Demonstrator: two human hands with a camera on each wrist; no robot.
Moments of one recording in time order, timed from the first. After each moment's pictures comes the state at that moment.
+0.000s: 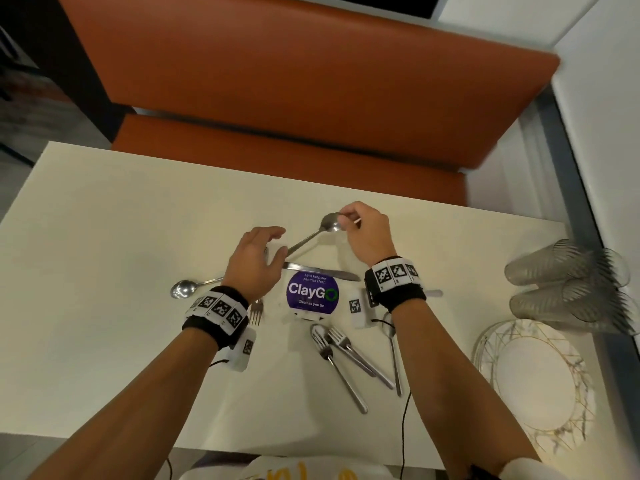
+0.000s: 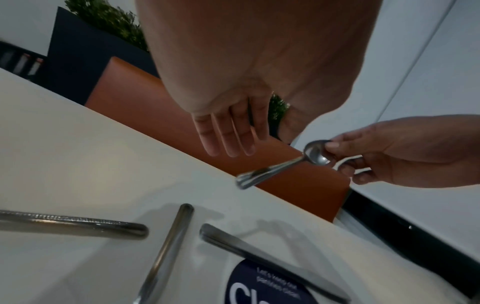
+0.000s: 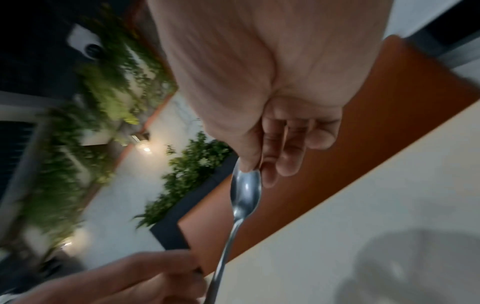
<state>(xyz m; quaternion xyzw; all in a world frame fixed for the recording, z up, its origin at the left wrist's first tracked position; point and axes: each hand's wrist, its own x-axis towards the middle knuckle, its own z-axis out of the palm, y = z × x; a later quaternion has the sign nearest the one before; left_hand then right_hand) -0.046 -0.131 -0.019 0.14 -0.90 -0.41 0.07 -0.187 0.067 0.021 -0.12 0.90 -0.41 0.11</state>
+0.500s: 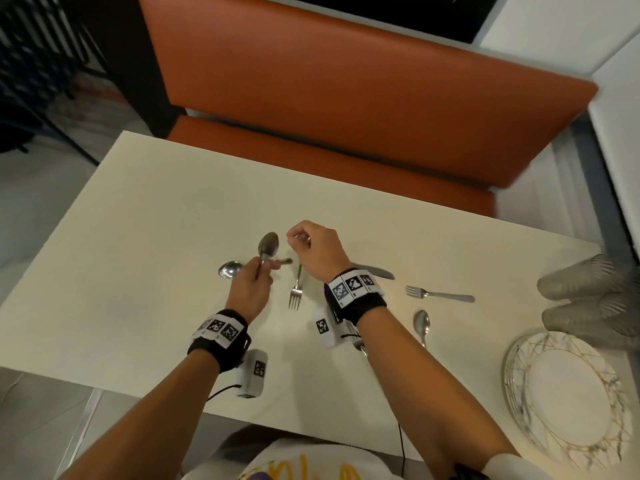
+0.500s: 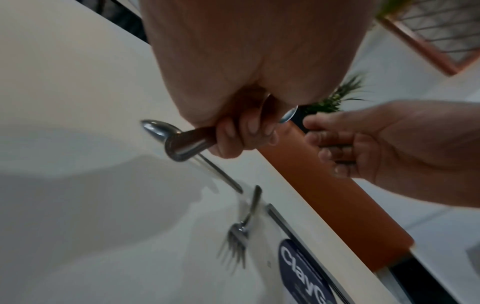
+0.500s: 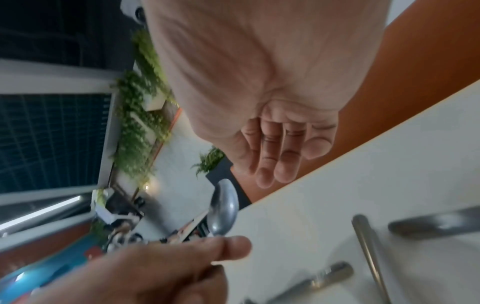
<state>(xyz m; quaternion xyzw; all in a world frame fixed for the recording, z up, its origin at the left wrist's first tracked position) 0.058 -0.175 -0.039 0.34 -0.74 -0.58 0.06 -0.076 -0.063 0.009 -0.26 0.84 -0.42 0.20</state>
